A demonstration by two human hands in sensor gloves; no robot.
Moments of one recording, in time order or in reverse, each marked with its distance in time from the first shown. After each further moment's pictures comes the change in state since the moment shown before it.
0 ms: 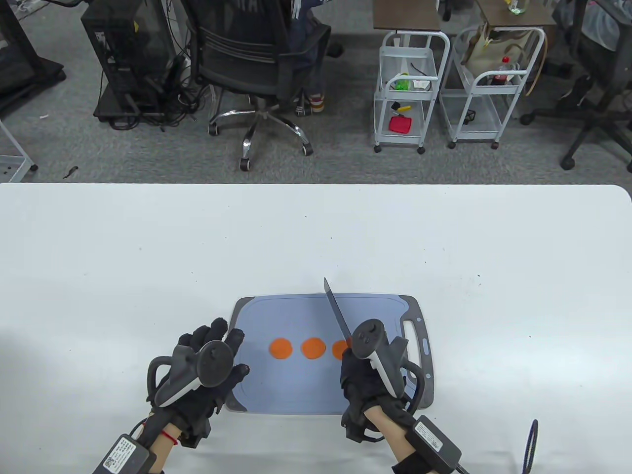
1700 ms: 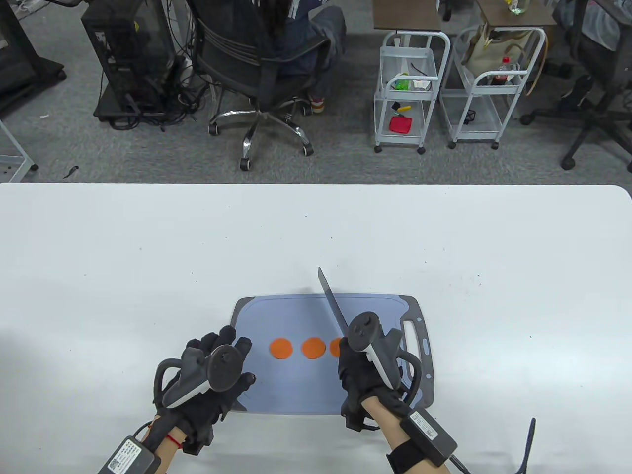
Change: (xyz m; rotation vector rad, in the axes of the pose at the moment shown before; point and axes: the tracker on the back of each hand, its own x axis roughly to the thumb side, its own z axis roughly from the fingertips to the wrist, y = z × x) left_hand 0.009 -0.003 0.002 -0.061 -0.029 -0.030; right_hand 0.013 -0.011 -0.003 -0.065 -0.049 0.055
